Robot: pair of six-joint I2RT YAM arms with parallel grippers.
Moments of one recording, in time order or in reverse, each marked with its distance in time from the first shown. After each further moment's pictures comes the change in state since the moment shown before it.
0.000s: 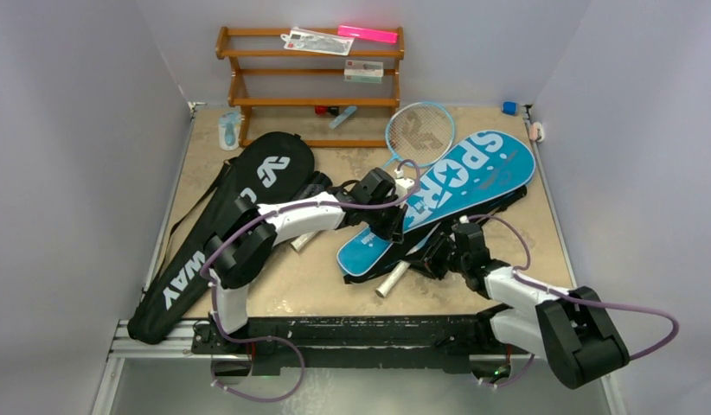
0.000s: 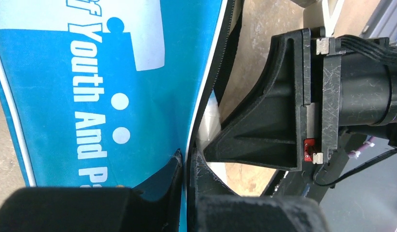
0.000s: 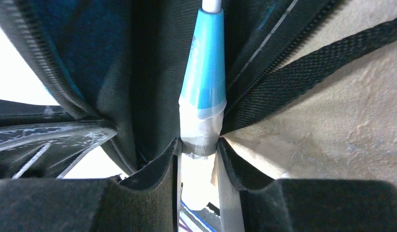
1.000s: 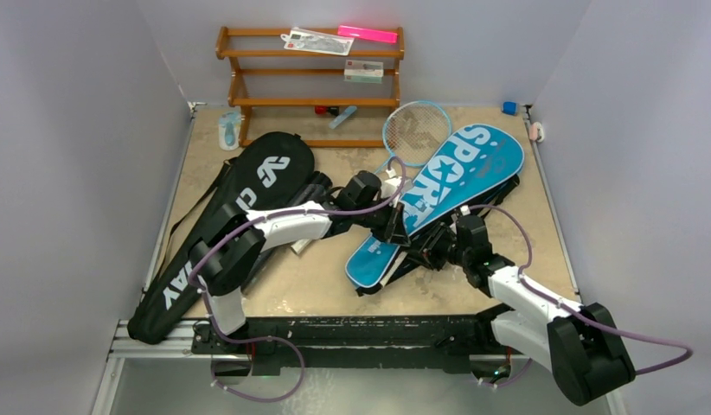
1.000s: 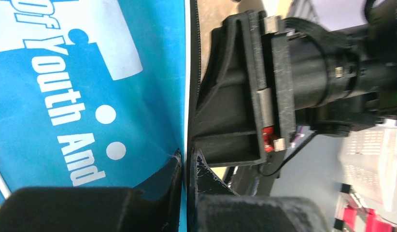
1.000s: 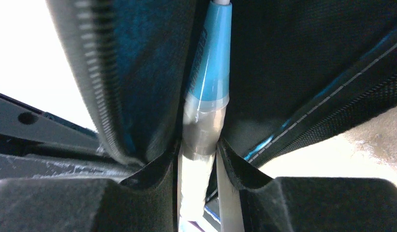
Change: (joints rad) left arm 0.014 -0.092 -0.167 0.253 0.196 -0.138; right arm 0.012 -0.111 0.070 -0.065 0.006 0.026
